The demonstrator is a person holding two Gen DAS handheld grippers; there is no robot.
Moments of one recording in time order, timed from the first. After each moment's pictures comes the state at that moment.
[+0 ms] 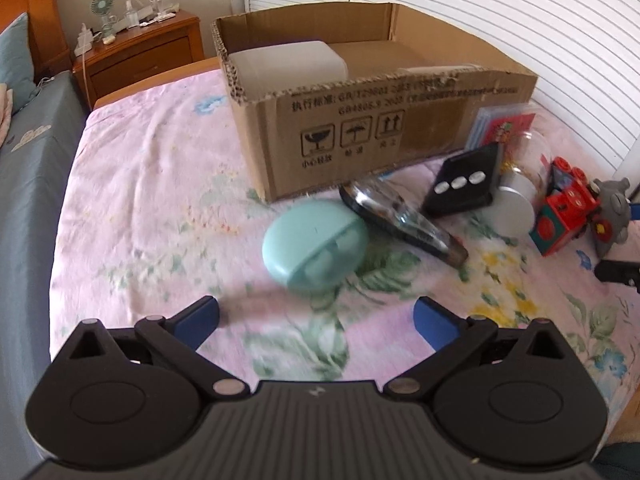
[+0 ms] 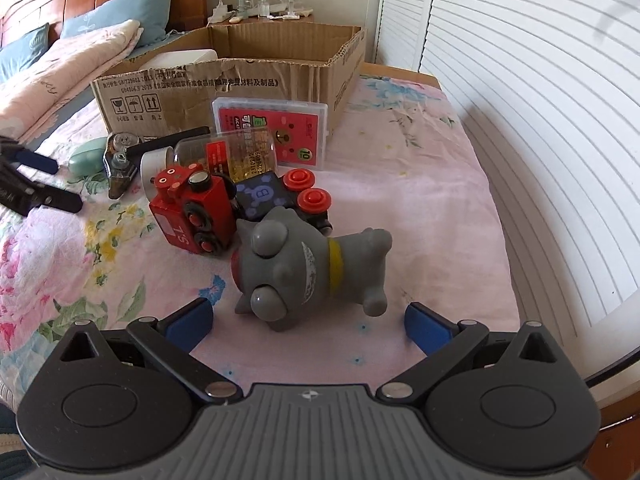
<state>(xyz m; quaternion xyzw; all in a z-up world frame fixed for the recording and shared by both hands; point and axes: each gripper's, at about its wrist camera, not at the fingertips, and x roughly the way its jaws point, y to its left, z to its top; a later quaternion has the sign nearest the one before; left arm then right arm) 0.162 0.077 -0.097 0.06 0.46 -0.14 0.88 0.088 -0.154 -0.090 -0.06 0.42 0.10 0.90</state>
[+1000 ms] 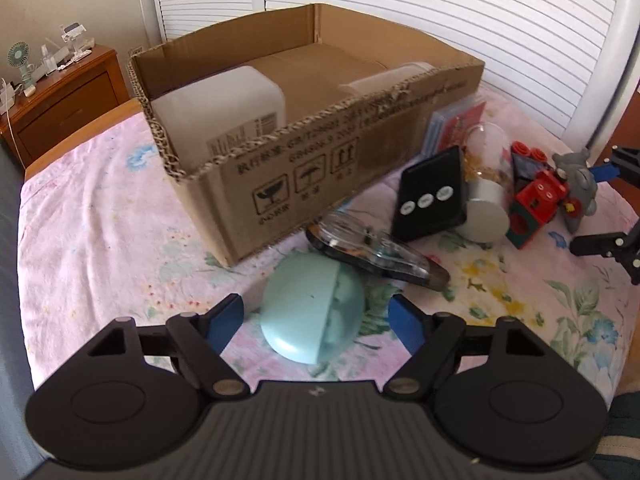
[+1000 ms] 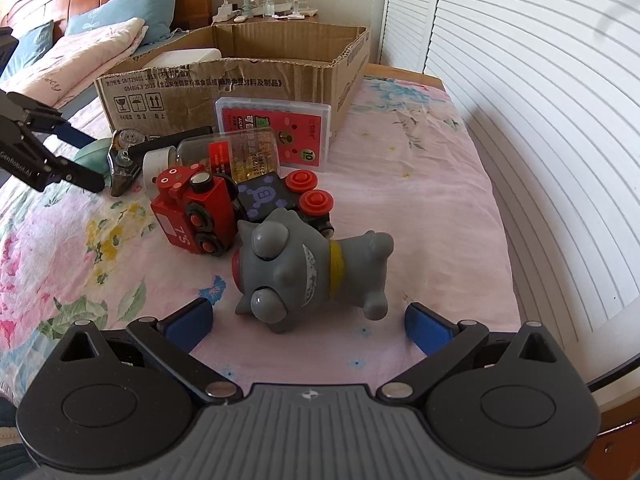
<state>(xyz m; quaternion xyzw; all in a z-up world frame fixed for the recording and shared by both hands) 0.185 0.071 -0.089 0.12 0.44 -0.25 0.85 0.090 -0.154 -0.090 -0.07 0.42 0.10 0.90</state>
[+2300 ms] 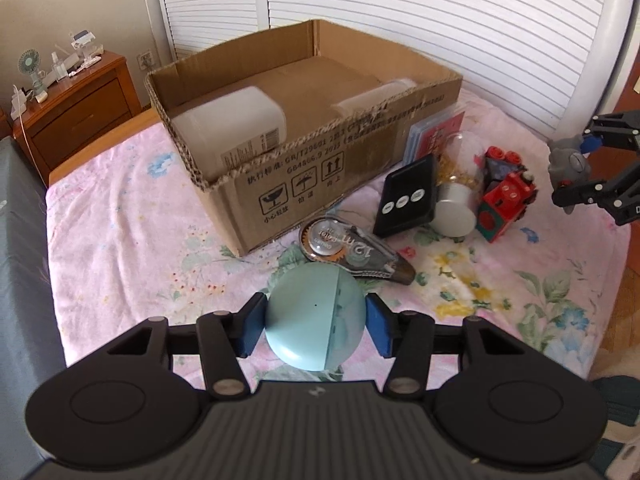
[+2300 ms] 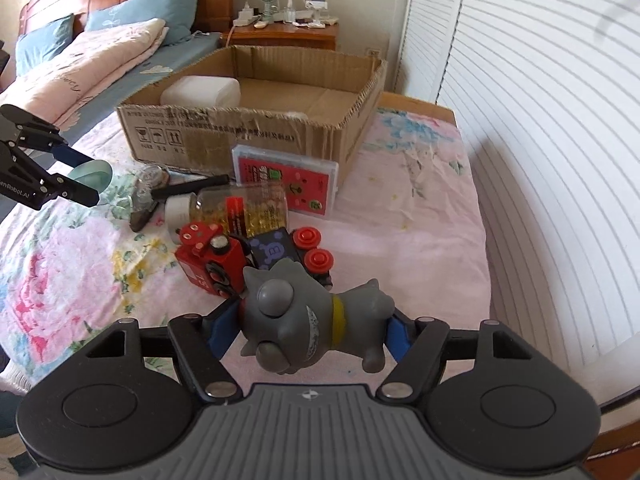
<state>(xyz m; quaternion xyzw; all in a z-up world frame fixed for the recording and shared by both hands) 0.161 0.076 -0.049 0.13 0.44 -0.24 0.85 0.100 -0.154 -0.042 -0.09 0.42 0.14 0.89</state>
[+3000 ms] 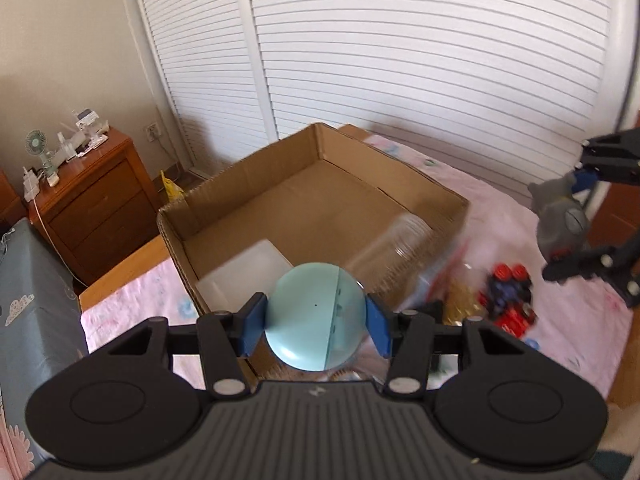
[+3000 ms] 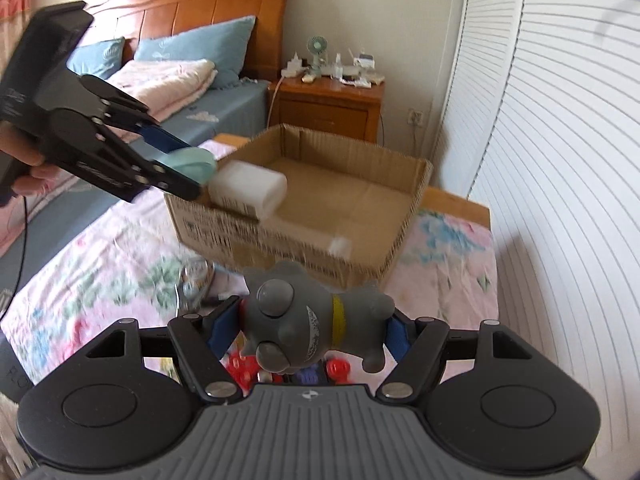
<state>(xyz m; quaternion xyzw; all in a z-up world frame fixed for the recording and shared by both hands) 0.220 0.031 0.019 0.17 0.37 -0.24 0.88 0.135 -0.127 0.026 -0.10 0.35 0.21 0.91</state>
